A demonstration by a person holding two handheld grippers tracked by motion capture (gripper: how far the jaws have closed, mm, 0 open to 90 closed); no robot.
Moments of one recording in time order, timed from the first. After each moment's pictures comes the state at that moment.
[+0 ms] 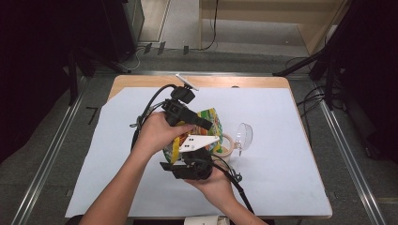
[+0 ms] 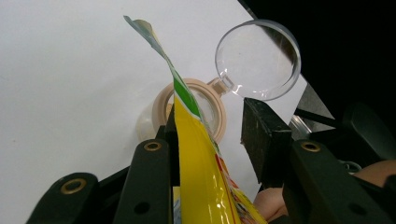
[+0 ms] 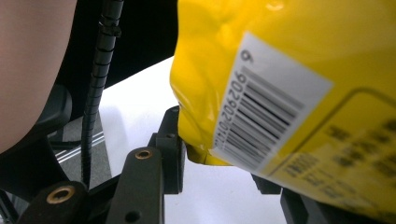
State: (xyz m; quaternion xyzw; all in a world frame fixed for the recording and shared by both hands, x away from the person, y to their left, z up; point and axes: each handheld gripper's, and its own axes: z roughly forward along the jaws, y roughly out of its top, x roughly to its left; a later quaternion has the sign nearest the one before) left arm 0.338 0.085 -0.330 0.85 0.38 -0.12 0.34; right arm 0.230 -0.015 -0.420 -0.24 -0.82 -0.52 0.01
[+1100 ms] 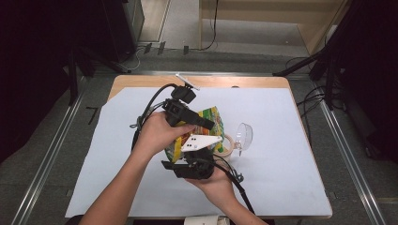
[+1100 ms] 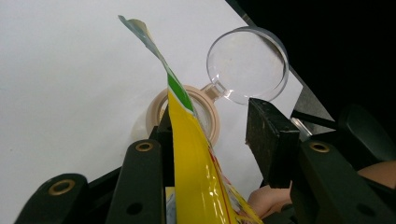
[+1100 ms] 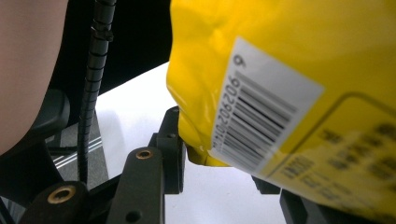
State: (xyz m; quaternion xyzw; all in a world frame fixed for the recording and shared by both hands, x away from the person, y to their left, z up) left arm 0.332 0.083 -0.324 0.85 0.37 -0.11 0.35; right arm 0.230 -0.019 -0.419 -0.25 -0.81 -0.53 0.00
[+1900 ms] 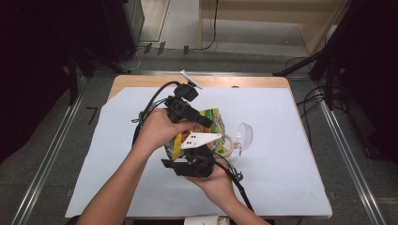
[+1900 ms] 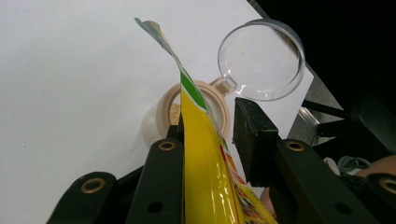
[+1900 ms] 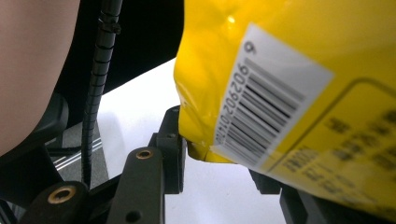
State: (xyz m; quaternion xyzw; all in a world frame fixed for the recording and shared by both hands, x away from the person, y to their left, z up) left arm 0.344 0.078 -0.326 0.86 0.37 -0.11 0.32; right arm 0.234 -0.018 -0.417 -0.26 -0.81 -0.52 0.01
